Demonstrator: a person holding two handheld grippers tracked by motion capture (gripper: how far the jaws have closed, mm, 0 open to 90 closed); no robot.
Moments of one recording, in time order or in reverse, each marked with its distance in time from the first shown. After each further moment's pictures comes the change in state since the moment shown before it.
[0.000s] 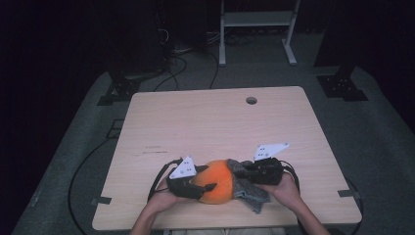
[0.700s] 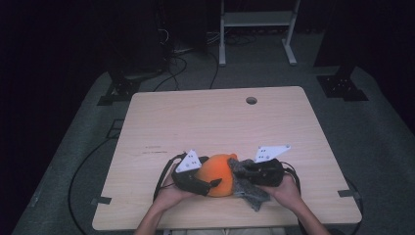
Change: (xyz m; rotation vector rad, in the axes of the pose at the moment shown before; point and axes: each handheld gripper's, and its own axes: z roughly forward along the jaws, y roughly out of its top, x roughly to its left) left arm 0.007 0.015 0.012 -0.026 0.048 -0.114; right arm 0.010 0.002 -0.004 -0.026 -0.026 -0.058
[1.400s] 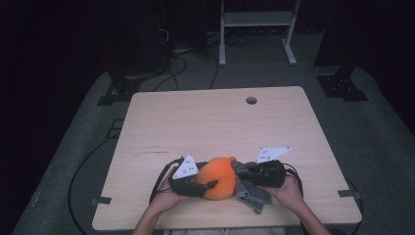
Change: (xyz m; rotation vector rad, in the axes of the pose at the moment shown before) left arm -0.009 -0.012 -0.006 0.004 0.025 0.137; right arm -0.012 -0.014 -0.001 0.047 -0.018 0.062
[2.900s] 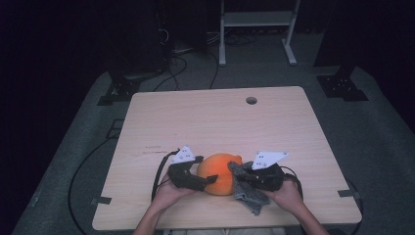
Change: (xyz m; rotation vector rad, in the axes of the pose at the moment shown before) left arm 0.019 0.003 0.004 0.015 -0.017 -0.260; right arm 0.021 0.009 -0.001 -0.005 -0.063 -0.138
